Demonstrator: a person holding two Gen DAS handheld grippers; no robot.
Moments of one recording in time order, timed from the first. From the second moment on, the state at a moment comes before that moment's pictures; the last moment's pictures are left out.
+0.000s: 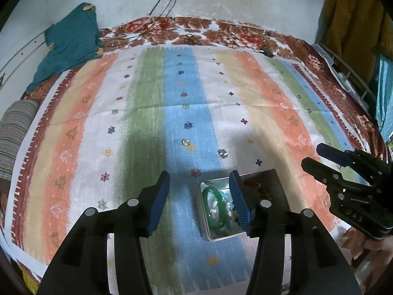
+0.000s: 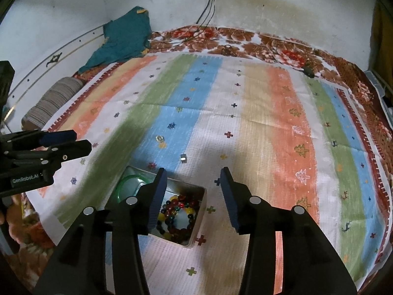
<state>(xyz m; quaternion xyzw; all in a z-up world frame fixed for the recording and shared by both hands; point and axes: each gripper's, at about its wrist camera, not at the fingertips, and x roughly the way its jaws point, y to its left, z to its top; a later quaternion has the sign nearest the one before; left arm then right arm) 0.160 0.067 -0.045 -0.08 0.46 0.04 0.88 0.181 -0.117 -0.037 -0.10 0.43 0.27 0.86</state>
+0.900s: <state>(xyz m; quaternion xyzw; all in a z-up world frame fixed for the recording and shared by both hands) 0.233 0.102 -0.088 -0.10 0.50 0.08 0.85 0.224 -0.076 -0.072 -0.13 0.48 0.26 0.82</state>
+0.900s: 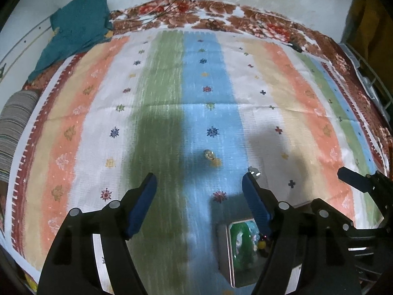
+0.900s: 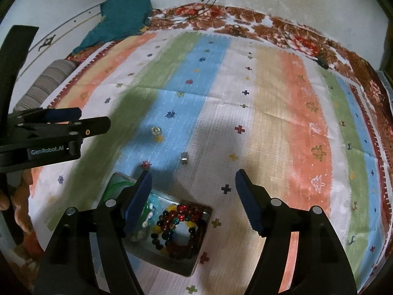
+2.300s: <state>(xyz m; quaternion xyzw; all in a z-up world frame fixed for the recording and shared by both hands) 0.307 0.119 -0.165 -0.13 0.59 0.05 0.80 0.276 -0.031 -0.137 -0.15 0.55 0.28 0.77</state>
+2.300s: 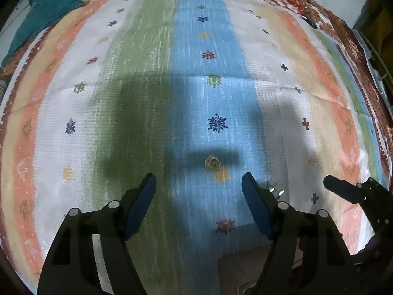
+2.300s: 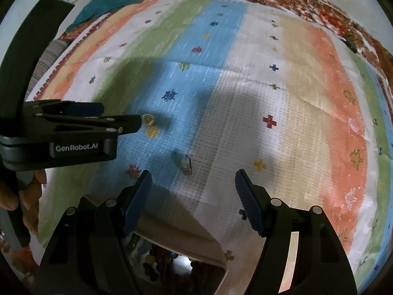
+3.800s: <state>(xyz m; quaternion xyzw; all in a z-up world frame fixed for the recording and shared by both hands) 0.334 0.109 -0.188 -0.11 0.61 0.05 0.78 0.288 -0.012 -0.170 -0.16 0.59 0.30 0.74</state>
